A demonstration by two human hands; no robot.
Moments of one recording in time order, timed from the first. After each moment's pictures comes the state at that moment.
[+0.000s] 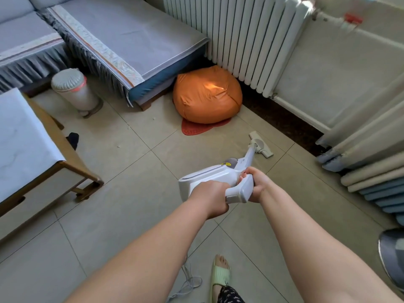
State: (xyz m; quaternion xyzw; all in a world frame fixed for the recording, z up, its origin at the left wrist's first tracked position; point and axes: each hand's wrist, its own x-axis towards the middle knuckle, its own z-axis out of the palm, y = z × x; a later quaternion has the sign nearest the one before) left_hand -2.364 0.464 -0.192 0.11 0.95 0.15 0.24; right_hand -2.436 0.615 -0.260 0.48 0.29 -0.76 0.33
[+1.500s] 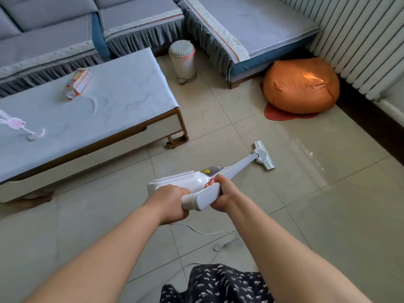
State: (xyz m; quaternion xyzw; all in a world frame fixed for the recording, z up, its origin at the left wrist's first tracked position) left_hand -1.977 0.097 -0.163 -0.11 0.96 0.14 0.24; right_hand -2.086 0.226 -0.220 0.42 0.31 -0.69 0.50
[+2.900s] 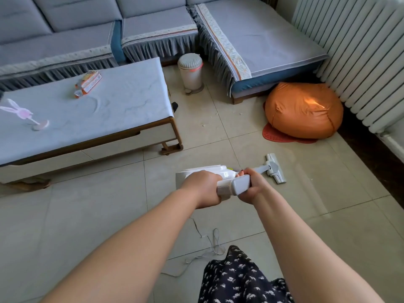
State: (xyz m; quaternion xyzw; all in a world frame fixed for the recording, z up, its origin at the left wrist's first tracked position) left_hand -2.149 0.261 -0.149 -0.12 0.96 0.17 0.17; right_hand -2.266 0.377 -0.213 0.42 0.31 -0.71 0.48
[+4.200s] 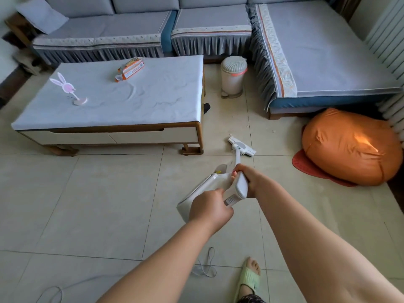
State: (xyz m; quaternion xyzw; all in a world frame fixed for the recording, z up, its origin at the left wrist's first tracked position) left_hand -2.218 0.256 -0.167 -0.42 0.86 0.28 0.05; right_hand -2.381 0.262 -0.214 0.20 0.51 -0.52 0.65
